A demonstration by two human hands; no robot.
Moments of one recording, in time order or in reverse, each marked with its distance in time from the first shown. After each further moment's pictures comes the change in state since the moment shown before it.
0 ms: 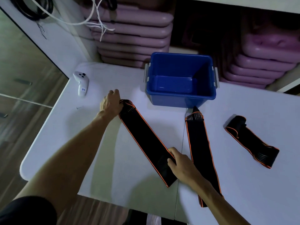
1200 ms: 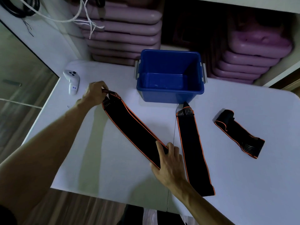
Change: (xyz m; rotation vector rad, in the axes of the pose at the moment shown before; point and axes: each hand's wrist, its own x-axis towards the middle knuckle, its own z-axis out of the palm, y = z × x) left_hand 0.015 -0.014 -0.033 -0.223 0.016 0.080; right_hand -0.016 -0.009 0.038 -0.548 0.369 0.002
